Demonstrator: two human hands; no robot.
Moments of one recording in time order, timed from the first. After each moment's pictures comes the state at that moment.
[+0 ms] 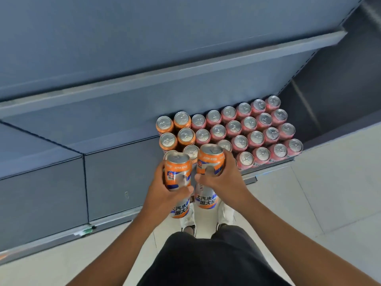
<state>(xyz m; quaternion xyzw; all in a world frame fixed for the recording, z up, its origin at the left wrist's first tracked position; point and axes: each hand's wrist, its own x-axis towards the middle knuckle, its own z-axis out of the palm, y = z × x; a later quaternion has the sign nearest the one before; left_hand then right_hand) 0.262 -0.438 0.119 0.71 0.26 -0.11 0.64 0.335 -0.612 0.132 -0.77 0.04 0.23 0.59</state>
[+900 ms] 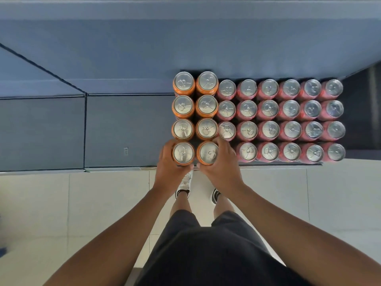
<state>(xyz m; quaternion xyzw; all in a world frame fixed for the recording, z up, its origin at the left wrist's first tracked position) 0.267 -0.460 0.000 0.77 0.37 -0.01 0.52 0.351 -0.599 0.023 -0.90 -0.14 0.22 0.35</state>
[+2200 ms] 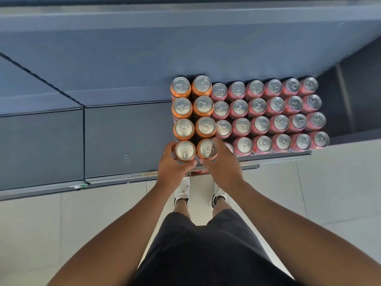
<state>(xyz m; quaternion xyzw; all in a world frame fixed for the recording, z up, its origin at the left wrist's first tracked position) 0.260 -0.450 0.018 0.70 0.37 -0.04 0.61 0.331 -0.594 0.029 -0.92 -0.09 0.23 0.29</state>
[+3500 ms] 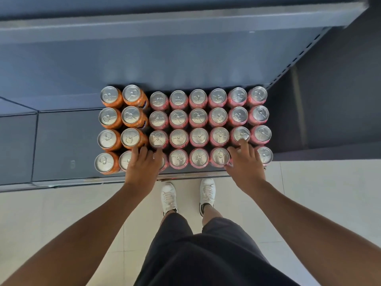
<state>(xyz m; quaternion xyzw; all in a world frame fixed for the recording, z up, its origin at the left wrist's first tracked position) 0.347 -0.569 0.002 0.98 0.06 -0.15 -0.15 0.487 -0.840 0.003 -0.95 -0.26 0.17 -0.01</state>
